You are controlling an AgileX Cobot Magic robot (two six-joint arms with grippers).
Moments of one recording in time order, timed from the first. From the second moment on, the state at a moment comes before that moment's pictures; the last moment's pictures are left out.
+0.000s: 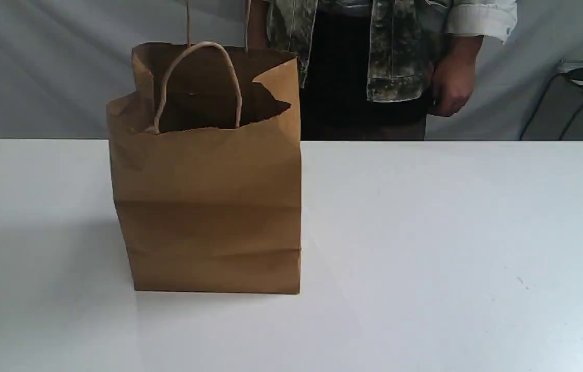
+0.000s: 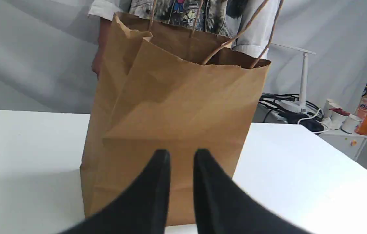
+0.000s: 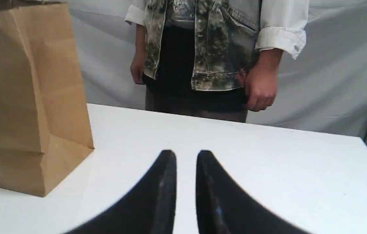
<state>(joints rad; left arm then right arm) -0.35 0.24 -0.11 1.64 -0.04 -1.91 0.21 0.01 -0.01 -0.16 0.15 0.16</state>
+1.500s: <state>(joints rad) -0.35 0.24 -0.11 1.66 -0.04 -1.91 0.00 0.01 0.00 -0.03 0.32 0.15</state>
